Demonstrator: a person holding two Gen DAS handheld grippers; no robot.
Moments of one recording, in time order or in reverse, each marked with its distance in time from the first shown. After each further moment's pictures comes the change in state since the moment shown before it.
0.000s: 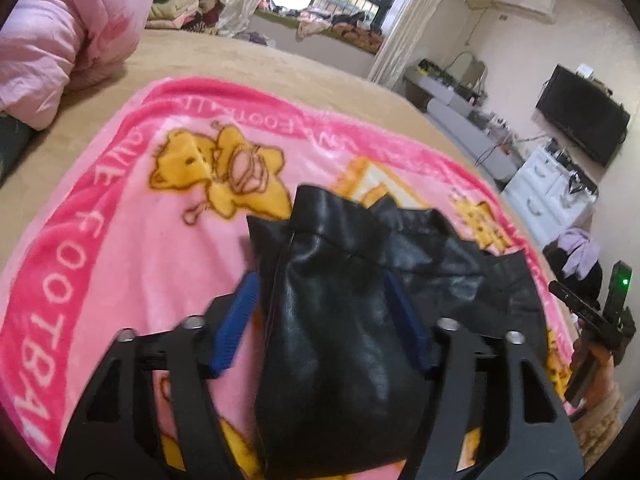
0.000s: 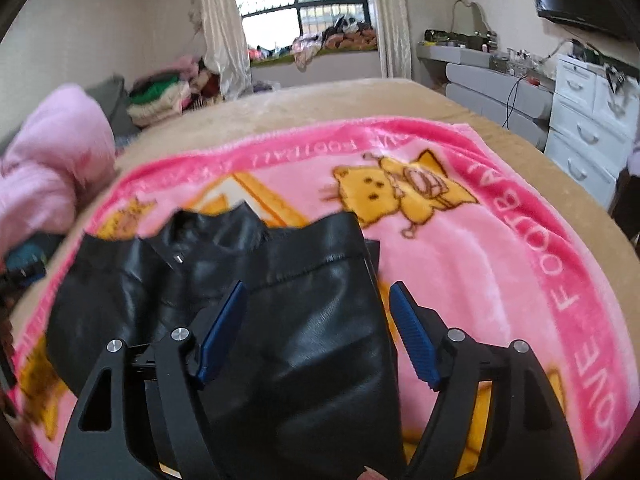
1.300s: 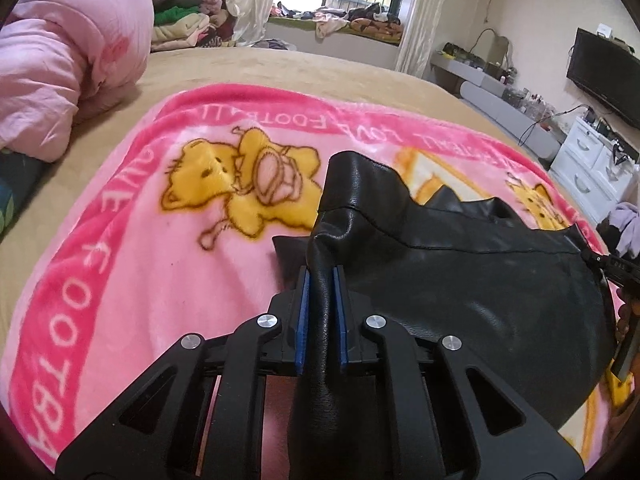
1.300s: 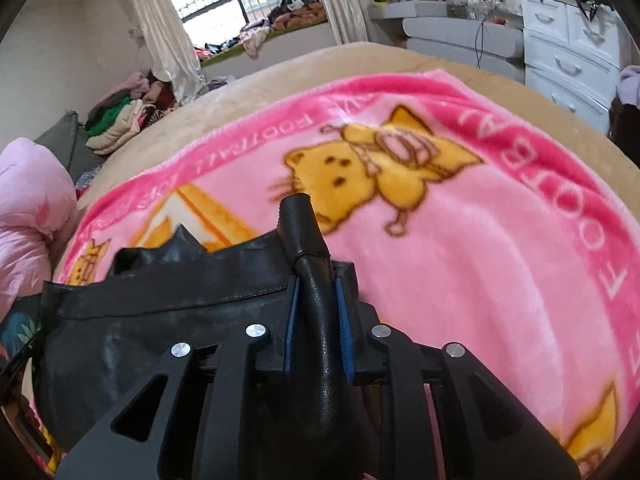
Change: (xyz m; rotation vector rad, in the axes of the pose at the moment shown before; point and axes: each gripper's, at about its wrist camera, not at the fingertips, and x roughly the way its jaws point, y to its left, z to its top) left arm 0.052 0.002 0.006 0.097 -0.019 0.191; right arm 0.090 -0.044 0.018 0.237 0.061 -0.023
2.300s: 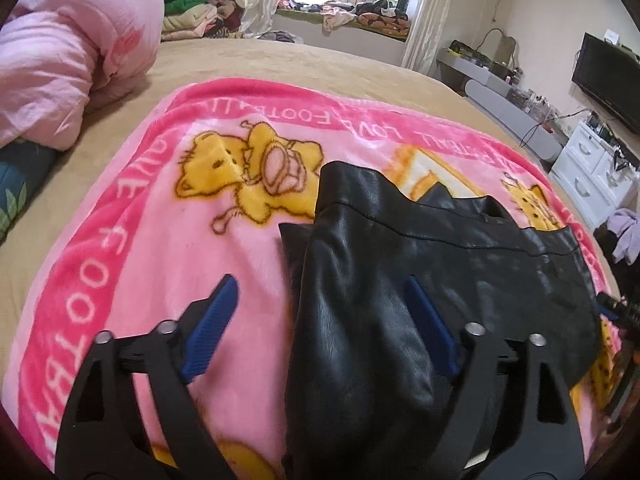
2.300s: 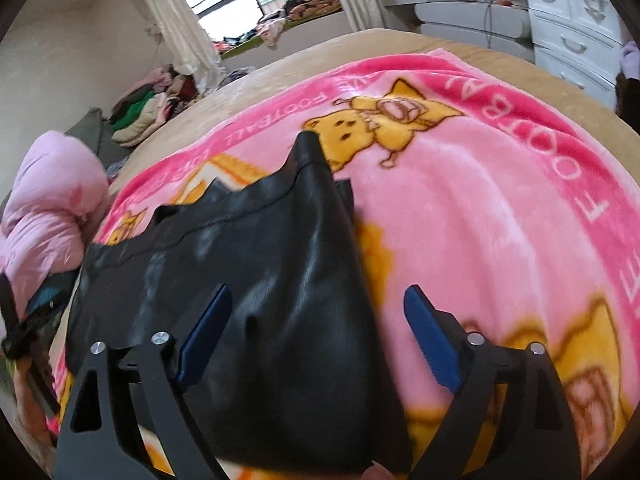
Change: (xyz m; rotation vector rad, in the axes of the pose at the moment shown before) left arm -0.028 0.002 -0.002 -0.043 0.035 -0.003; right arm -0.068 -0.015 -0.056 0.001 0.047 0.126
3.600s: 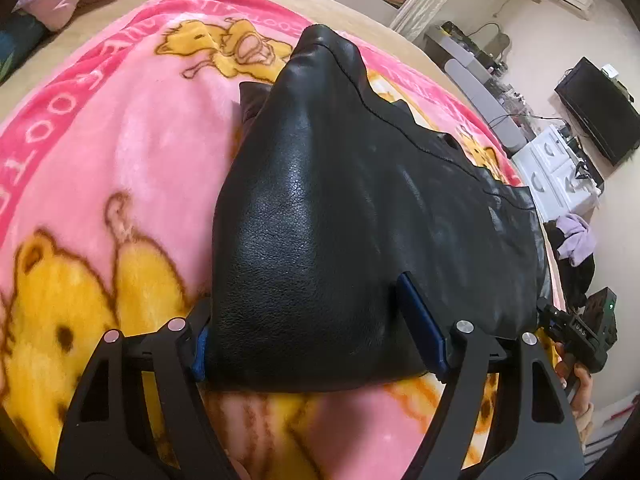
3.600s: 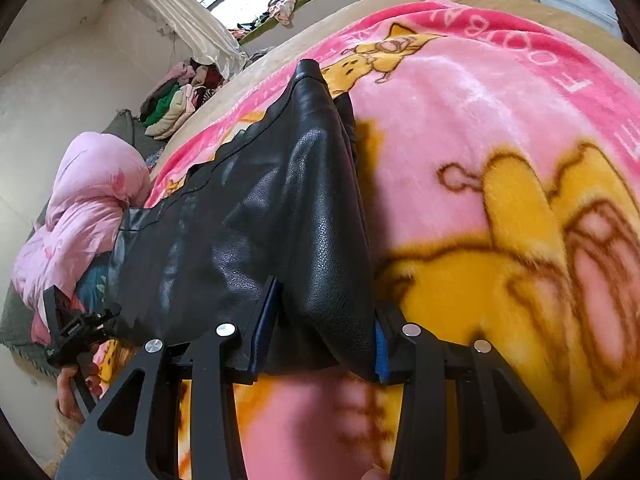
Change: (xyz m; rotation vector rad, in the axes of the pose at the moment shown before) left arm -0.012 -0.007 -0.080 -0.154 0.194 -0.200; right arm -0.035 -0.028 -0.069 0.102 0.096 0.170
